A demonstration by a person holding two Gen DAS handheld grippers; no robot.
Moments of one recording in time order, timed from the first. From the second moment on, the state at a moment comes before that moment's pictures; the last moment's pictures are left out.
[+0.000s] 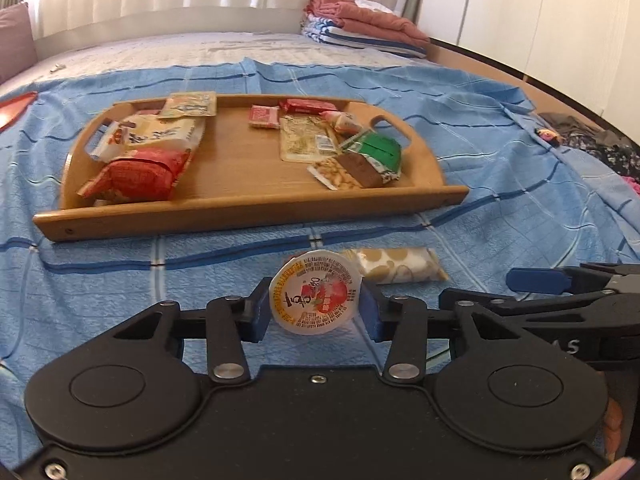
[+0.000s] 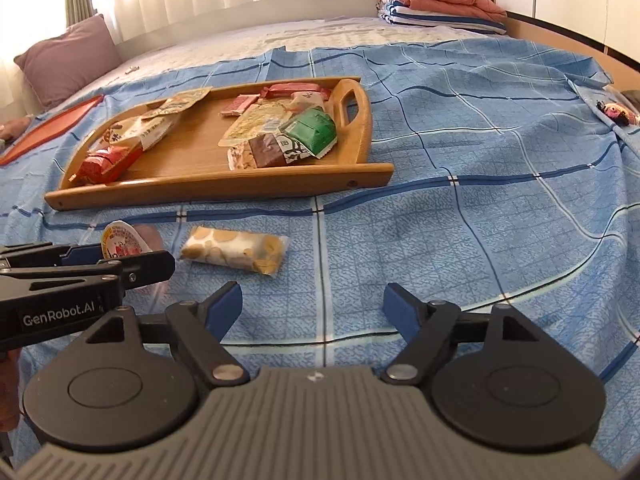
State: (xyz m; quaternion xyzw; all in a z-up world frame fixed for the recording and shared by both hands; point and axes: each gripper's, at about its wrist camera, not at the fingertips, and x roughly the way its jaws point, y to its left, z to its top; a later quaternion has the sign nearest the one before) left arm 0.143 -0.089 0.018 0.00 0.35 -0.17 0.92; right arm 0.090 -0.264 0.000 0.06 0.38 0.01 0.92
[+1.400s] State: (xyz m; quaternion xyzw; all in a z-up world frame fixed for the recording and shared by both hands) left arm 0.157 -0.025 0.039 -0.04 0.34 -0.12 0.93; right arm 0.116 -0.201 0.015 0.05 0.34 0.01 0.94
